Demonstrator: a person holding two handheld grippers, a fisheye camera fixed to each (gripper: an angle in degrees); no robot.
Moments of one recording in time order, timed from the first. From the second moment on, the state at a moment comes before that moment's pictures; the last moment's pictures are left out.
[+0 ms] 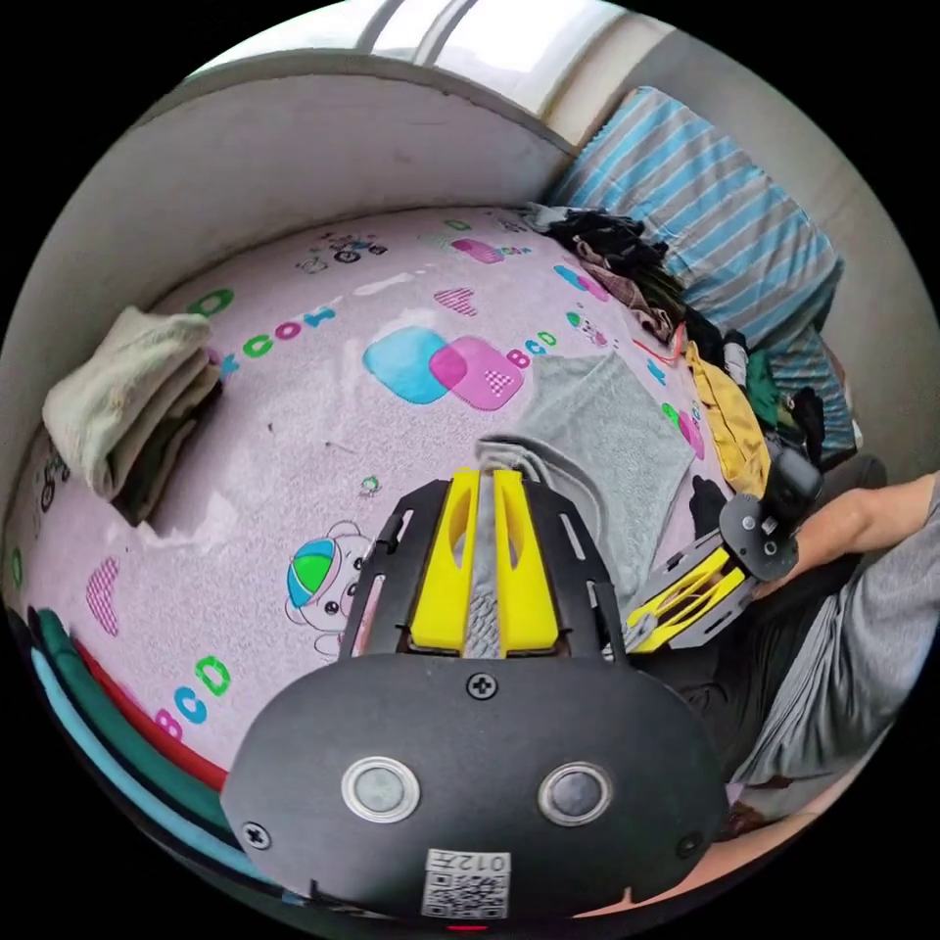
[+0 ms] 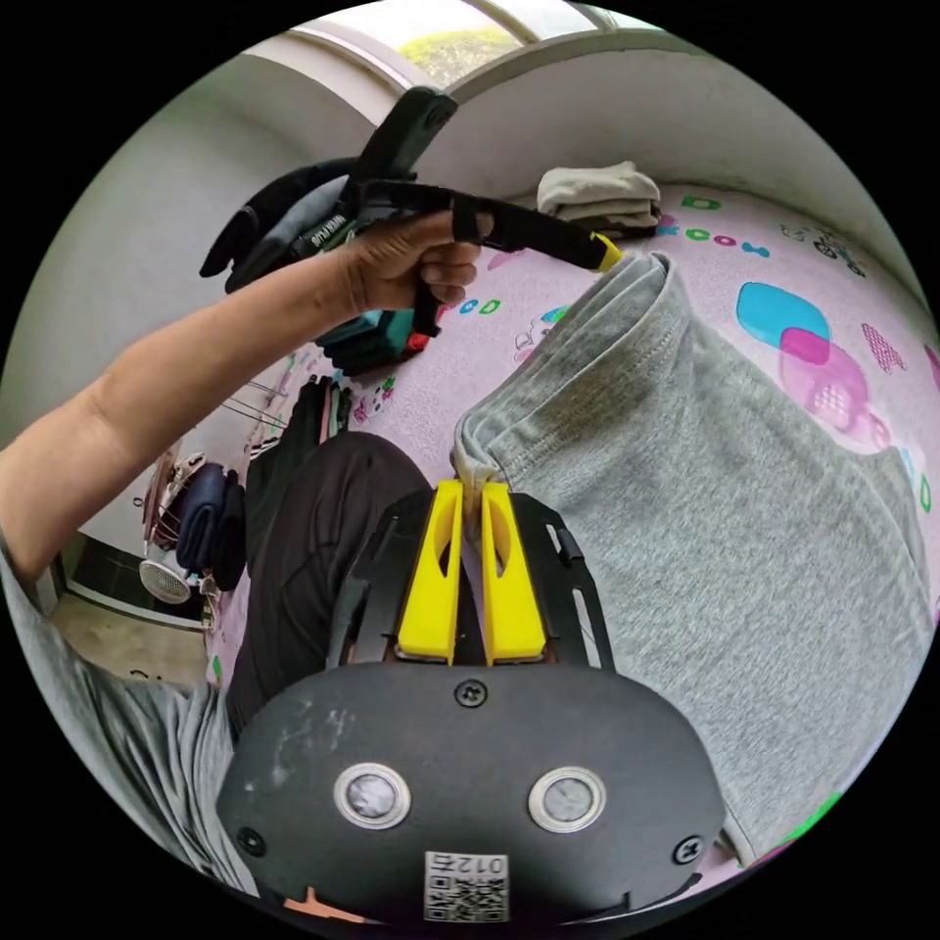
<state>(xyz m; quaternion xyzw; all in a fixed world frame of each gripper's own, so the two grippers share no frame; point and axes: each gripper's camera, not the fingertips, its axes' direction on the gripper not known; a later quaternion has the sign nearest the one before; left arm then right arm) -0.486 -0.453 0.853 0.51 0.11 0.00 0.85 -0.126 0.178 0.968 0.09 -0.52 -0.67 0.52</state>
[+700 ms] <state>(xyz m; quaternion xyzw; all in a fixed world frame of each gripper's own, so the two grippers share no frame) -0.441 -0.548 0.869 0.36 0.19 -0.06 0.91 -0.020 -0.046 0.968 0.10 -0.46 -0.66 0.58</state>
